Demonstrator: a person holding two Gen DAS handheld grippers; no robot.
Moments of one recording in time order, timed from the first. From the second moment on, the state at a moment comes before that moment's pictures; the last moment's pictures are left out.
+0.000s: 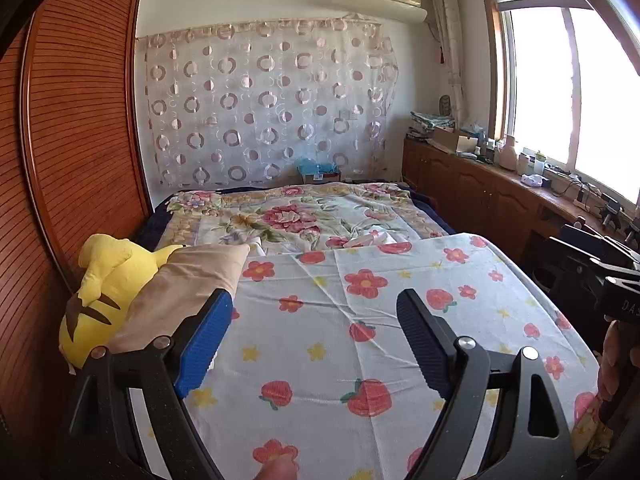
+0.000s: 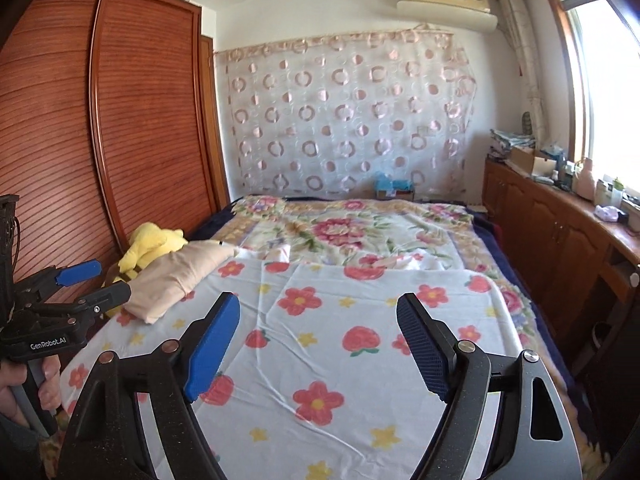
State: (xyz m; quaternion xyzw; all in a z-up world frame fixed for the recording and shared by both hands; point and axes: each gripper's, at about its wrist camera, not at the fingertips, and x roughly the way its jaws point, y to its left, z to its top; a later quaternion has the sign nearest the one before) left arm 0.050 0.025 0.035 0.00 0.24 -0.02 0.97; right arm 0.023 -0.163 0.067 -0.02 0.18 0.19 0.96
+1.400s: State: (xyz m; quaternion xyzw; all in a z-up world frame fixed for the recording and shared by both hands) left arm 0.036 0.017 0.059 0.00 0.21 -0.02 0.98; right arm -0.016 -0.171 0.063 -0.01 0.16 0.16 0.97
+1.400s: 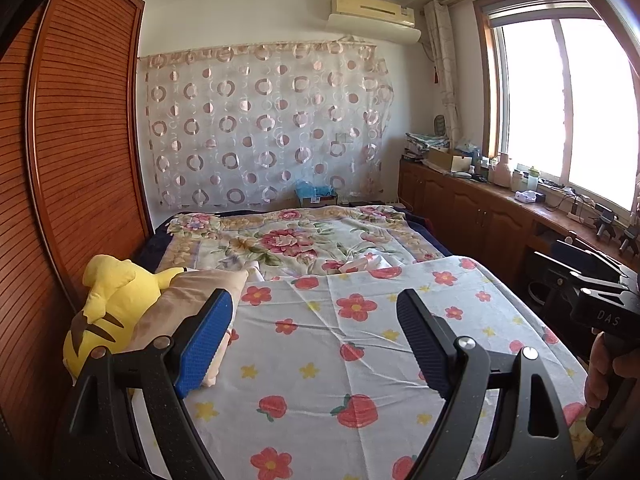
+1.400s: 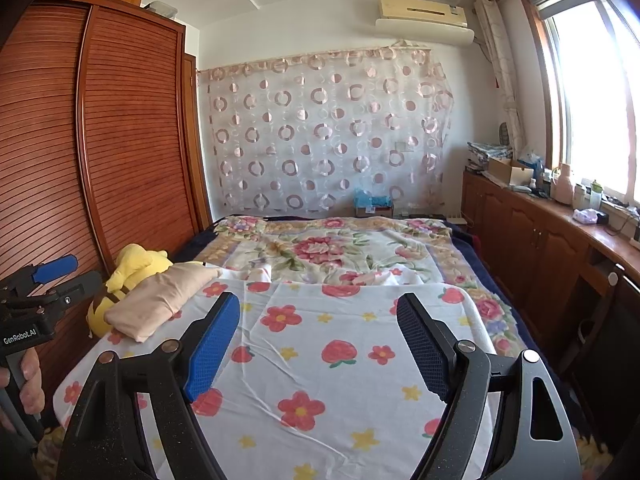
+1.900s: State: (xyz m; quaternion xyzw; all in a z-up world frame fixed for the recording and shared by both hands) left arm 0.034 0.020 0.061 0.00 0.21 -0.02 0.98; right arm -0.015 -0.172 0.063 -0.01 0.16 0.16 0.97
